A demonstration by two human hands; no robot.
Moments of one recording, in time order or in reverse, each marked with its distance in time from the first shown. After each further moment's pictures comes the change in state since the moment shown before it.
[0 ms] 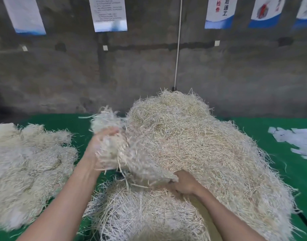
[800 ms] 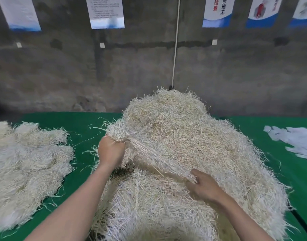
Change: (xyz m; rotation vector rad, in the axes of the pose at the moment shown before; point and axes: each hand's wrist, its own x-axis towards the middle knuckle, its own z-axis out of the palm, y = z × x) left_hand 0.073 -0.067 -0.009 0.876 0.449 0.113; right_hand -0.037 0.057 -0.023 -0.020 0.180 0.025
